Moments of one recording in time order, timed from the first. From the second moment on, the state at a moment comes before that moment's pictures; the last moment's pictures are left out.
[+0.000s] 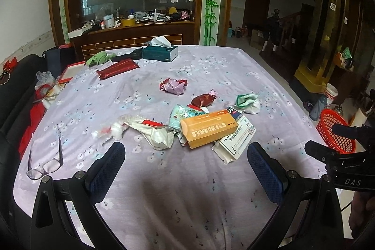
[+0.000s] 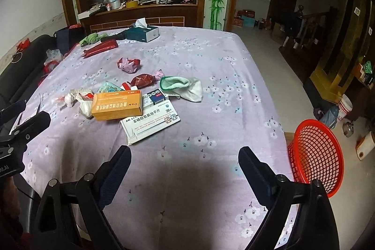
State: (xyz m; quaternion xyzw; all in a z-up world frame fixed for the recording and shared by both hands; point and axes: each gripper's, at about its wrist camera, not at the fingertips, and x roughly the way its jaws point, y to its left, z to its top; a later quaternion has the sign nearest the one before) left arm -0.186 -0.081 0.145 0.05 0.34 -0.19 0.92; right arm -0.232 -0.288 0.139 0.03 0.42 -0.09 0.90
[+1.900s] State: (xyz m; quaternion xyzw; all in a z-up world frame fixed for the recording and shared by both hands) left arm -0.059 -0.188 0.054 0.30 0.39 -0.36 0.79; right arm -0.244 -0.339 0.134 0.12 0.44 -0.14 0.88
